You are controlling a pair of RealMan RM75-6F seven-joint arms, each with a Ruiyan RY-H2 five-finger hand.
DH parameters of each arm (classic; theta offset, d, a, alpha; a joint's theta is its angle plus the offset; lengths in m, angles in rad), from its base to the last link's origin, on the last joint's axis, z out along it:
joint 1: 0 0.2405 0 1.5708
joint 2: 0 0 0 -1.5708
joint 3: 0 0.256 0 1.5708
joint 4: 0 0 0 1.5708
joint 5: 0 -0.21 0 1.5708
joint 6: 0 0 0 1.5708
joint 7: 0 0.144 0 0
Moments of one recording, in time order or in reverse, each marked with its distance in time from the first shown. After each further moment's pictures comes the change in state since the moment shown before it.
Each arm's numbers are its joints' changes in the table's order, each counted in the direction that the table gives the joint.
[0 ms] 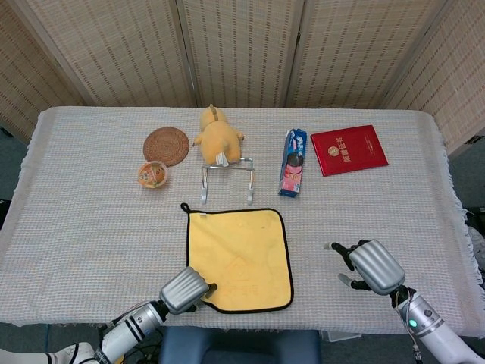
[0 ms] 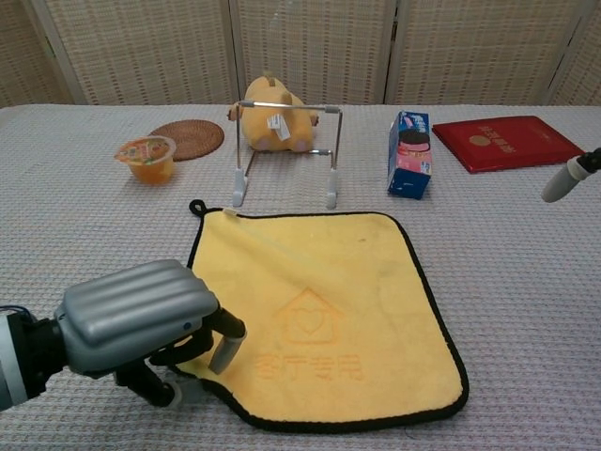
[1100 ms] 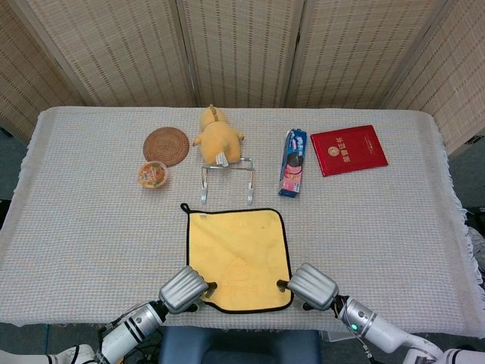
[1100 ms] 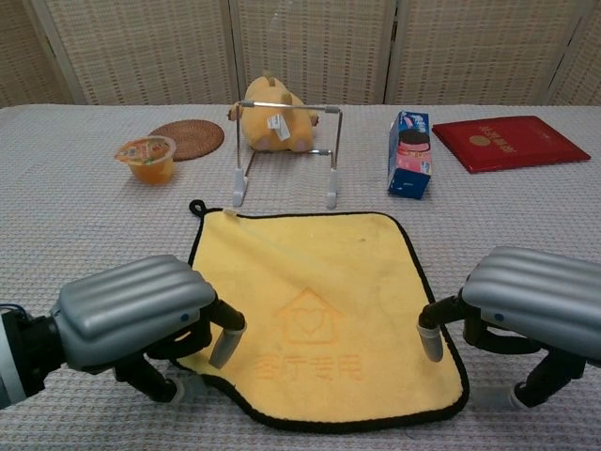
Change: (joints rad) left arm 0.005 0.005 0.005 0.000 0.003 0.033 -0.038; right arm 0.153 0.333 -0.049 -0.206 0.127 -0.192 -0.075
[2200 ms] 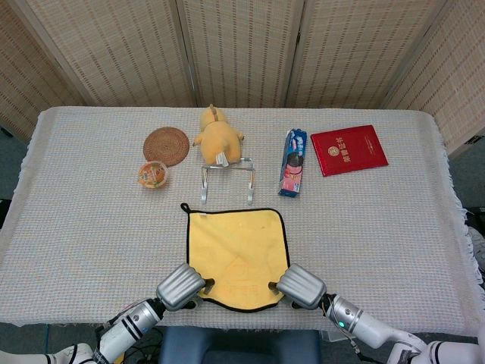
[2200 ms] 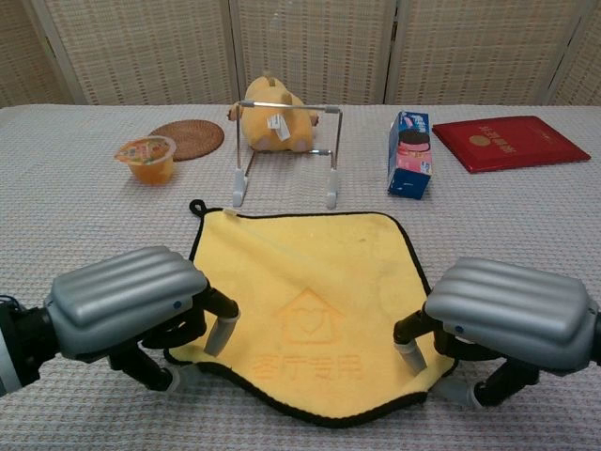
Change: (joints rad) left arm 0.003 -0.007 -0.003 -0.010 0.001 0.025 -0.036; right arm 0.056 0.068 -0.014 -0.031 -0.049 -0.021 -0.048
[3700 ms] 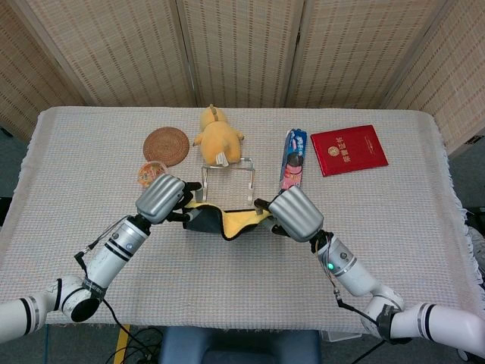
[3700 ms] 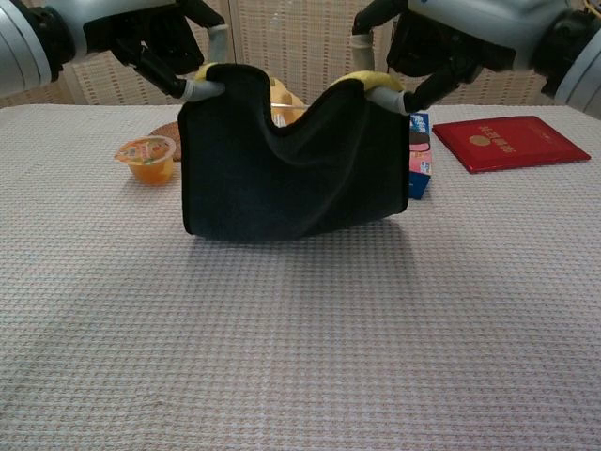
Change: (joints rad) left arm -0.236 -0.276 -0.397 0.073 0.312 -0.120 -0.327; right arm 0.151 -0.092 0.383 0.145 -0.242 0.103 -0.051
